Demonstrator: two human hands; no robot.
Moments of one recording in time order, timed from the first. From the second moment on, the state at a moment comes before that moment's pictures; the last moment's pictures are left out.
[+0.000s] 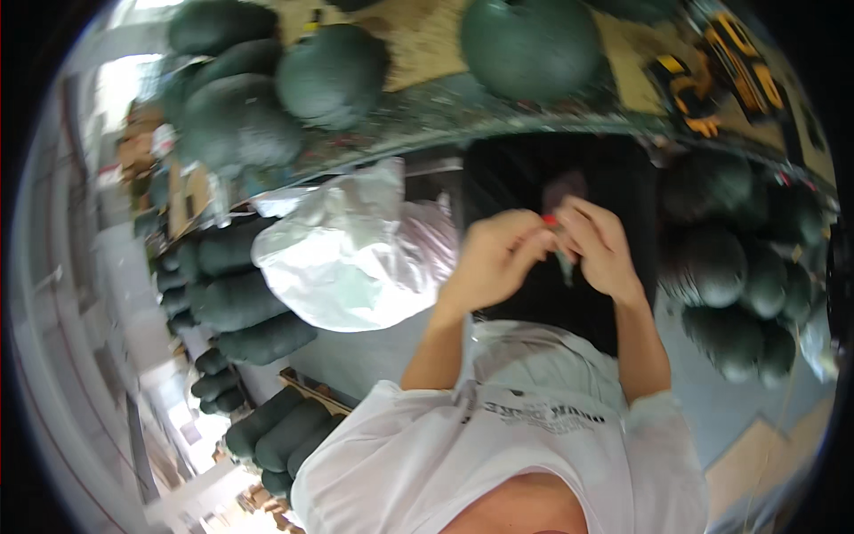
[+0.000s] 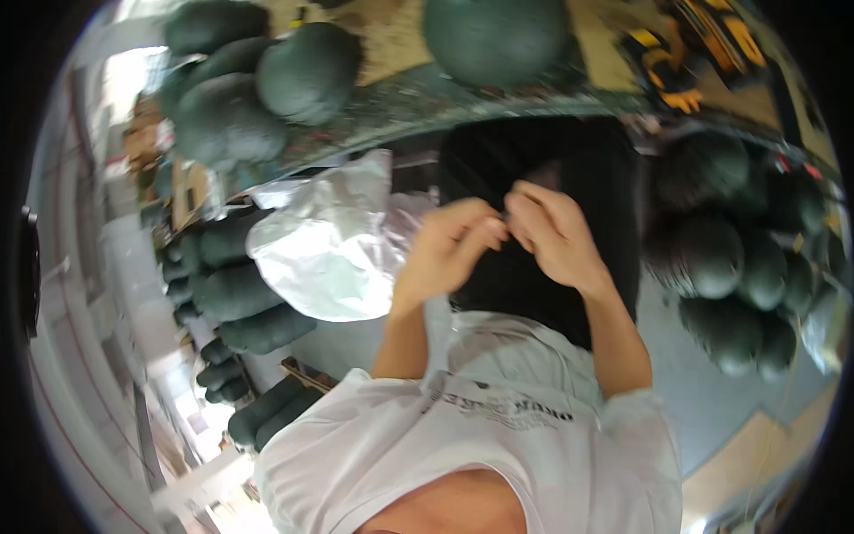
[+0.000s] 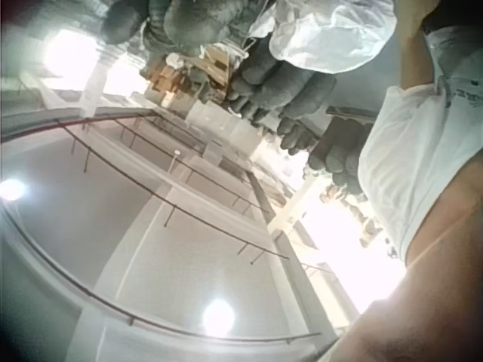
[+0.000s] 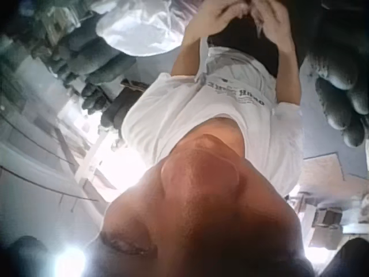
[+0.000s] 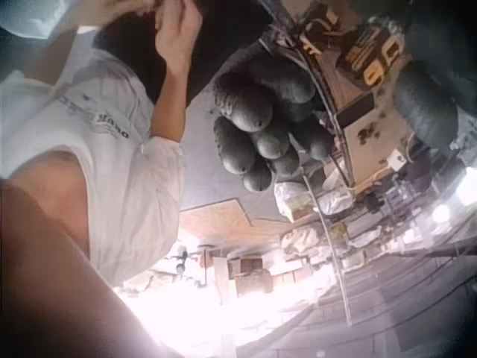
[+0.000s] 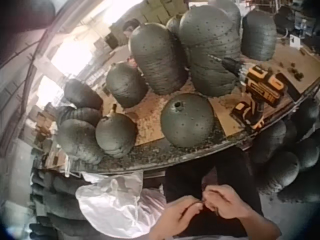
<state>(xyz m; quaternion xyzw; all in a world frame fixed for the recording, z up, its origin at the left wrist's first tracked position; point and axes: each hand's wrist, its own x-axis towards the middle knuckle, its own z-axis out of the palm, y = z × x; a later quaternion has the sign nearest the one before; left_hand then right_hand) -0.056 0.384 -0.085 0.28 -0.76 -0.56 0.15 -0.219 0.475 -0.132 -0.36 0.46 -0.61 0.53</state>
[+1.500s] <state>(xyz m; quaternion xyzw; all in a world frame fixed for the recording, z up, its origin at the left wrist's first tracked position) -0.074 0.420 -0.090 0.30 -0.50 -0.76 0.30 -0.210 0.510 -0.136 -0.22 0.35 -0.65 0.64</state>
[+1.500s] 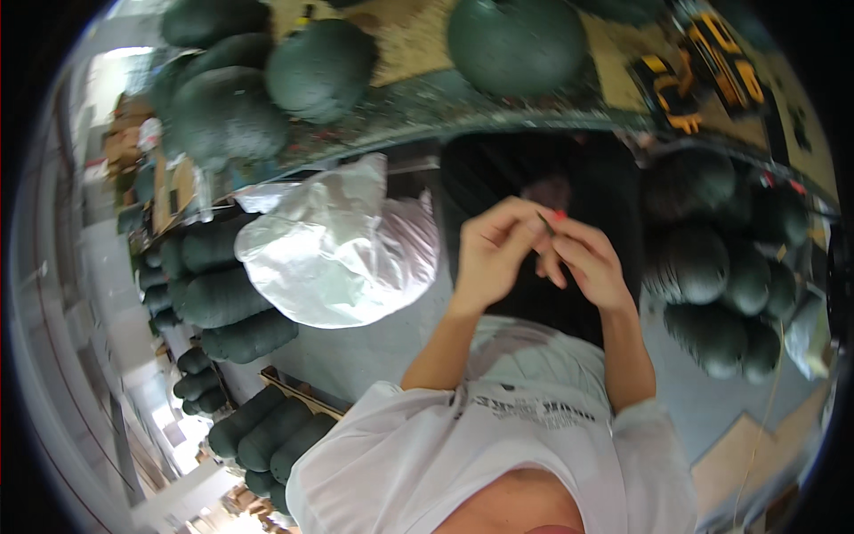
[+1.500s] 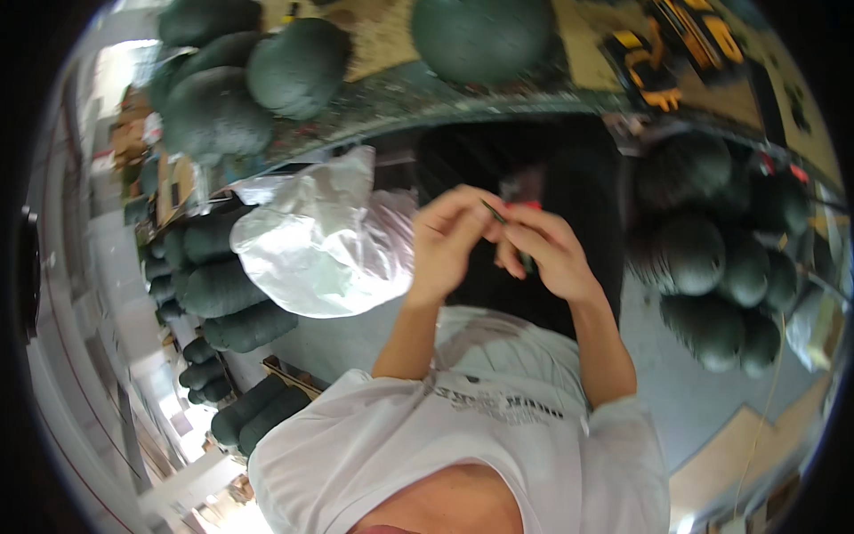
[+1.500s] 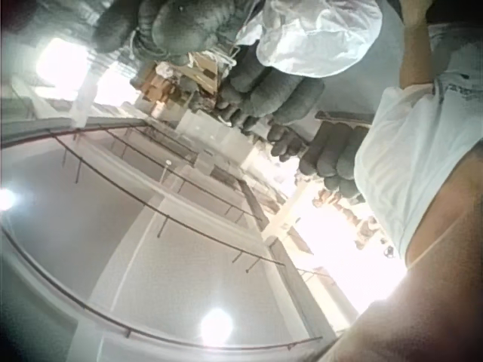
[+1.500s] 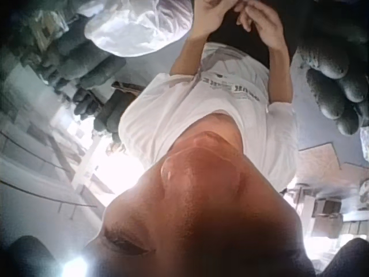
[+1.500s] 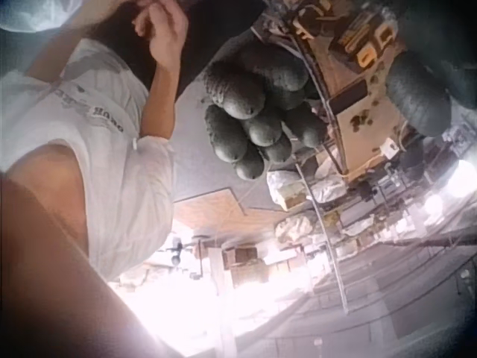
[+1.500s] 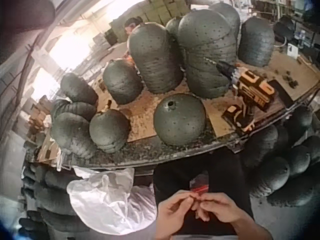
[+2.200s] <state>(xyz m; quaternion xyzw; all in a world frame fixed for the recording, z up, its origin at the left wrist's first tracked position) -0.097 0.414 -0.121 0.23 -0.34 -0.86 0.31 -0.216 0.507 -0.144 -0.13 0.07 -0.65 0.74</state>
